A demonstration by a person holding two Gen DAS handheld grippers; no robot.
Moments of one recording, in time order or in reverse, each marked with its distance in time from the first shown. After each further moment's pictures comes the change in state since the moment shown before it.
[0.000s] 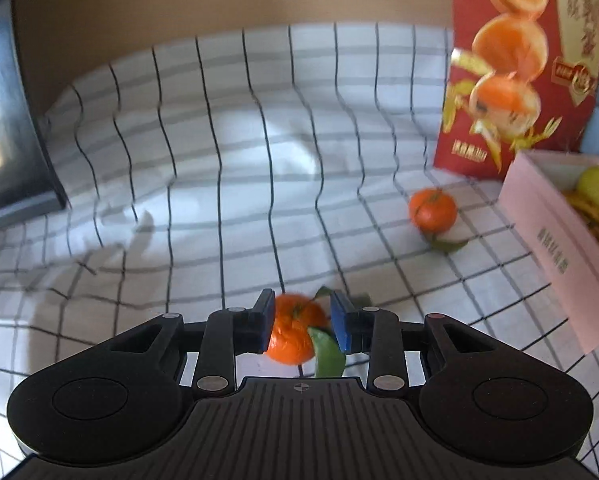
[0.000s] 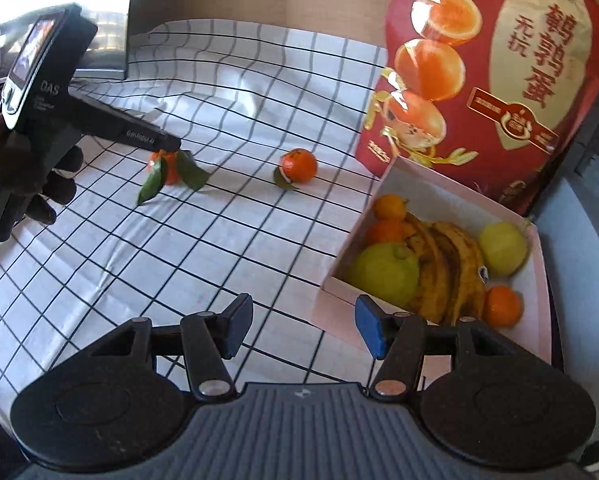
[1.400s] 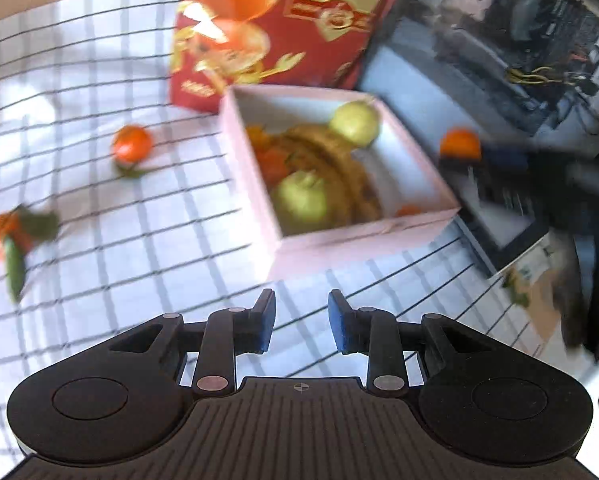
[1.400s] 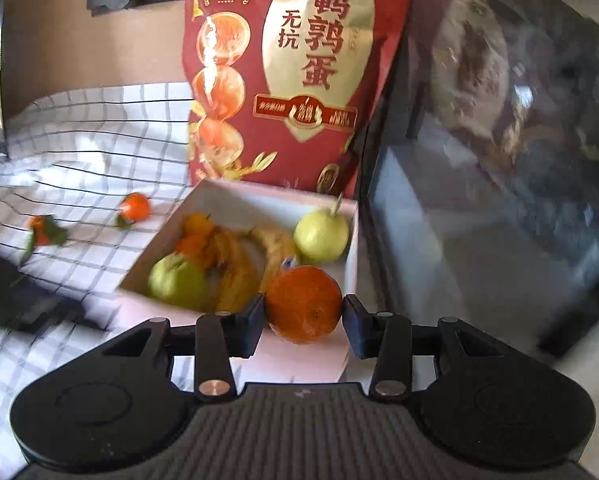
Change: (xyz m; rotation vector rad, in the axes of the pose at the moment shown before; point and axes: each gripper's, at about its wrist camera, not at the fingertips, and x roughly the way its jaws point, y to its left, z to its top) left arm -0.086 -0.156 -0.013 0.010 0.192 -0.421; right arm -0.028 -0.137 -0.014 0.181 -0.101 -0.247
